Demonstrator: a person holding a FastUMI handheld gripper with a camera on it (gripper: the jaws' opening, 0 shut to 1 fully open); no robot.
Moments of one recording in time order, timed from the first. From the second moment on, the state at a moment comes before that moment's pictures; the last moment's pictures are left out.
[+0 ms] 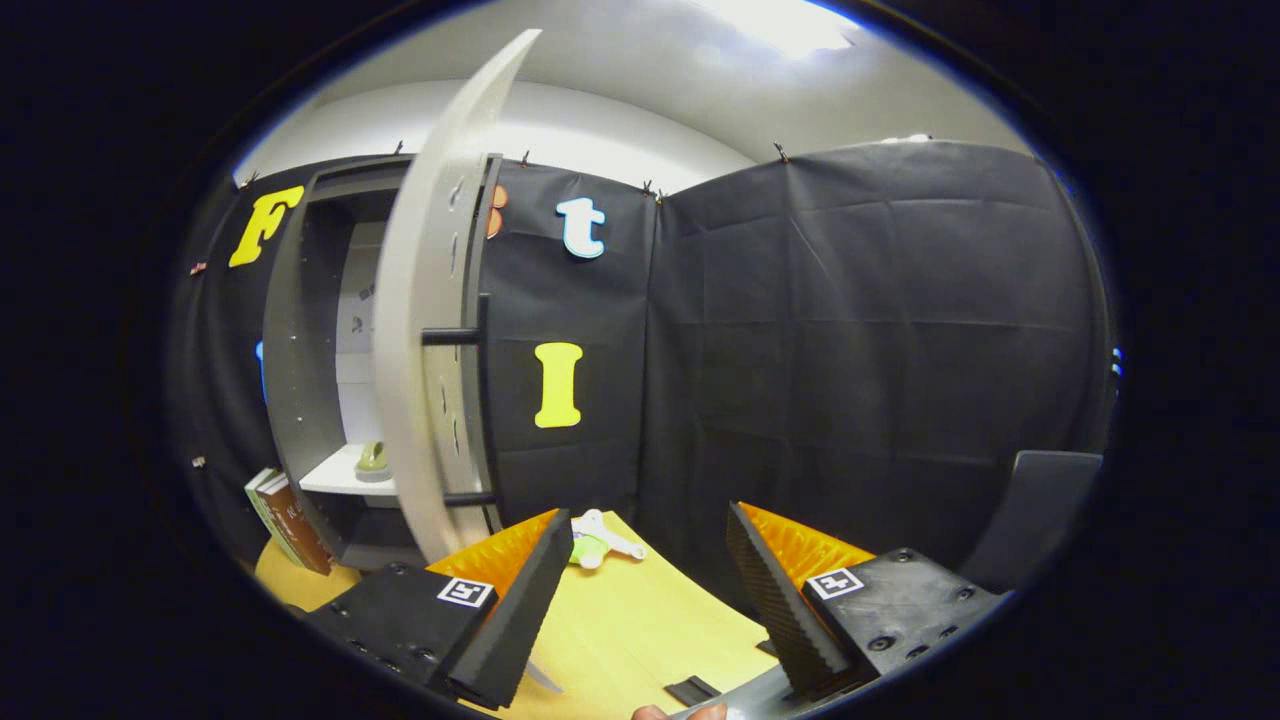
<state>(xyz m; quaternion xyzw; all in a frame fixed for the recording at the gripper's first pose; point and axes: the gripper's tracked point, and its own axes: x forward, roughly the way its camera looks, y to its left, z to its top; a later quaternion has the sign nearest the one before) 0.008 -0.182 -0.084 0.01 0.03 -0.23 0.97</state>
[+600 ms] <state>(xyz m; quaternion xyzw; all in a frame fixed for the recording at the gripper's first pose) 0.031 -0.162 -0.079 0.02 0.04 -0.22 0.98</state>
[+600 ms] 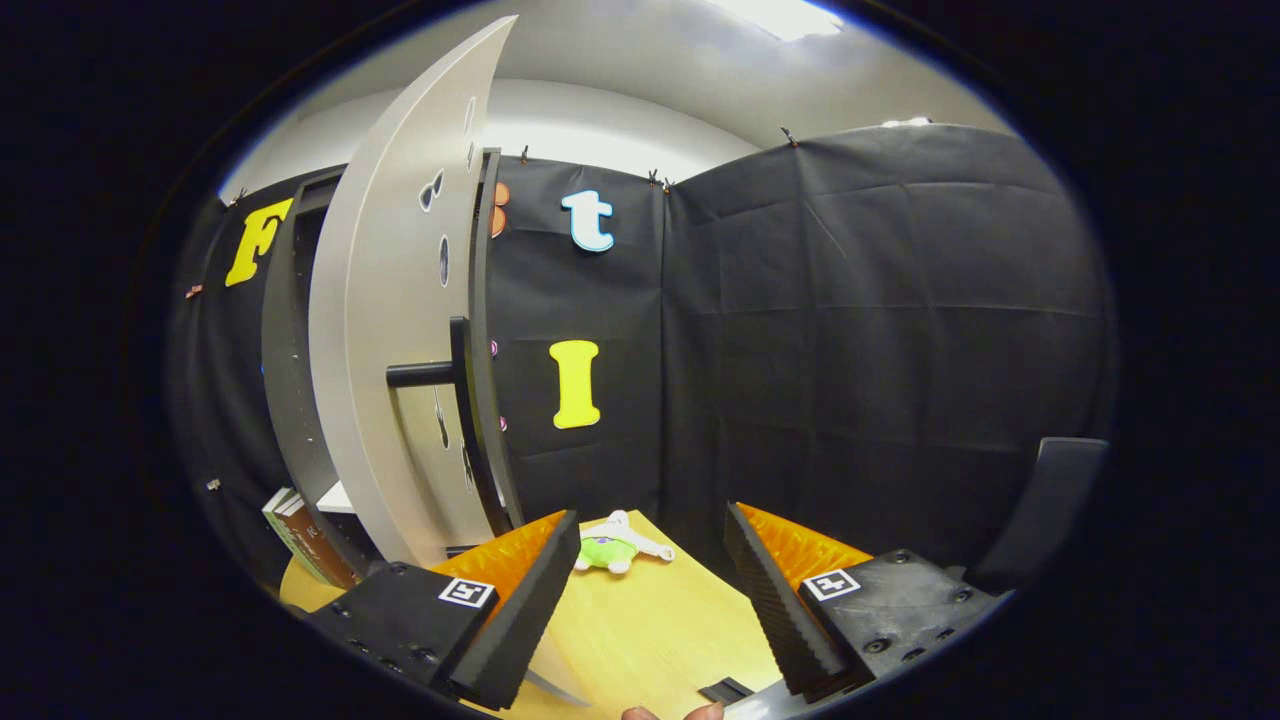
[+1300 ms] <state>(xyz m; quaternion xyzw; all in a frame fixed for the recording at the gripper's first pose) 0.031 -0.081 -0.085 0.04 0.05 -0.17 0.98</state>
